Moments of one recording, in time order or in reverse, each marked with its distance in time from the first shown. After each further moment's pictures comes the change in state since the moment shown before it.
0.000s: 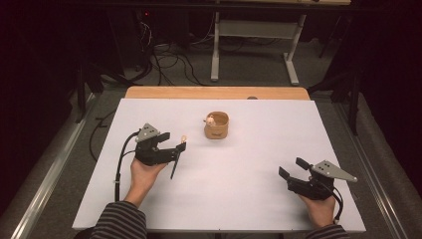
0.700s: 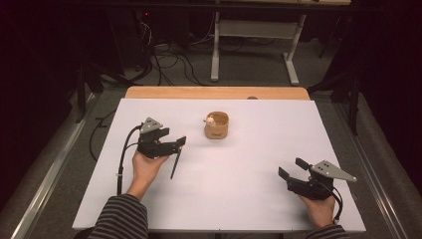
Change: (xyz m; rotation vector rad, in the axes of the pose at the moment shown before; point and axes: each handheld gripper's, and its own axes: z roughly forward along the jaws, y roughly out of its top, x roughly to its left) left arm 0.011 0.009 0.016 0.050 0.051 -0.009; right arm 0.001 0.000 0.001 0.004 0.002 -0.004
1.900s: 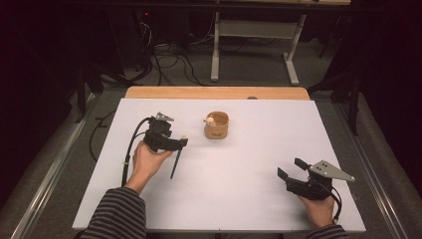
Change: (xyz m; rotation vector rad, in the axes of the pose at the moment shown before) left arm -0.004 0.025 0.019 0.314 0.054 0.018; right arm 0.002 0.000 0.001 0.013 0.002 -0.019
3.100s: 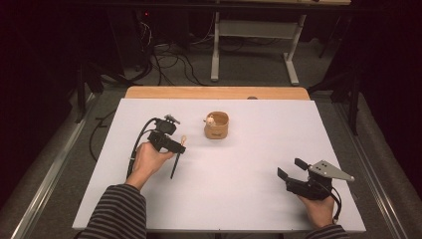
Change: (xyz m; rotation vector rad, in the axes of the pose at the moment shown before) left arm 0.001 0.004 0.024 0.280 0.032 -0.017; right arm 0.000 0.000 0.001 0.005 -0.005 -0.002
